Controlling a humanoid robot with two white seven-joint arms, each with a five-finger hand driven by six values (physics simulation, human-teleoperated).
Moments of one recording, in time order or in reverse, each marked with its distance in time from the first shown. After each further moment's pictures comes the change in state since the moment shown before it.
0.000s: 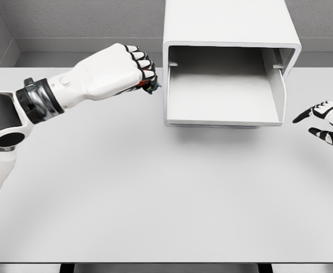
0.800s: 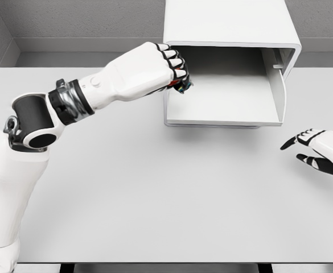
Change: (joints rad) left arm -0.011 -0.164 -0.027 0.005 -0.056 0.000 -0.003; right arm 0.097 0.055 0.005 -0.024 0.085 0.000 0.000
